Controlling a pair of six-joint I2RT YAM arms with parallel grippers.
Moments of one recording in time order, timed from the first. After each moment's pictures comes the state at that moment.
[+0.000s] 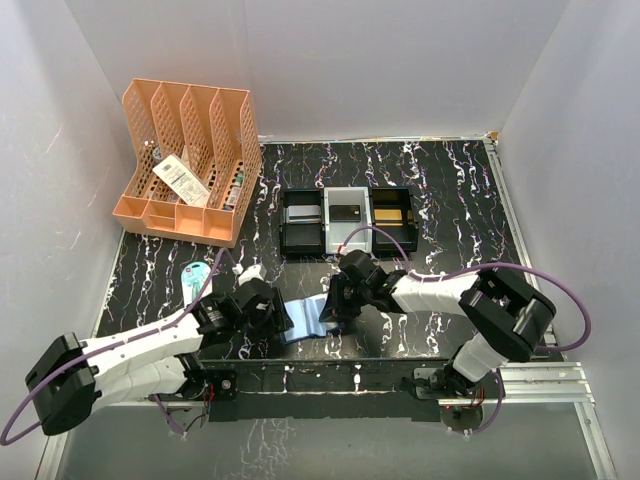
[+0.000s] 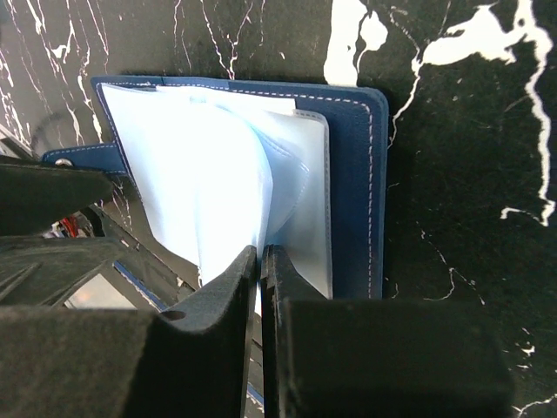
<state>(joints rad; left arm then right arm) -0.94 0.99 0.42 -0.40 -0.12 -1.03 0.85 1.55 0.64 0.02 -0.30 0.89</state>
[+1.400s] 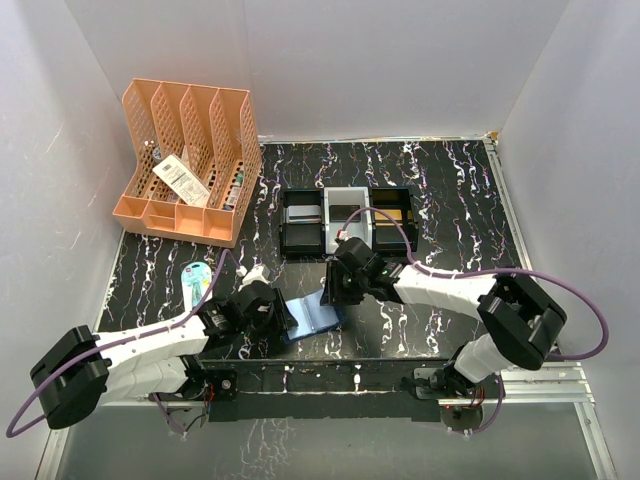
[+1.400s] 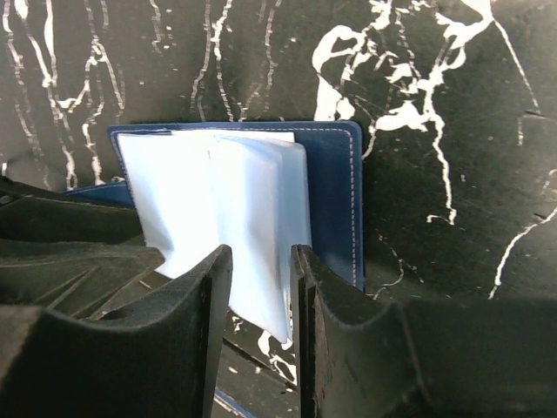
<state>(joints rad) -0.94 1.02 0.35 -0.20 -0.10 -1.07 0.85 1.48 0.78 -0.20 -0.13 0.79</state>
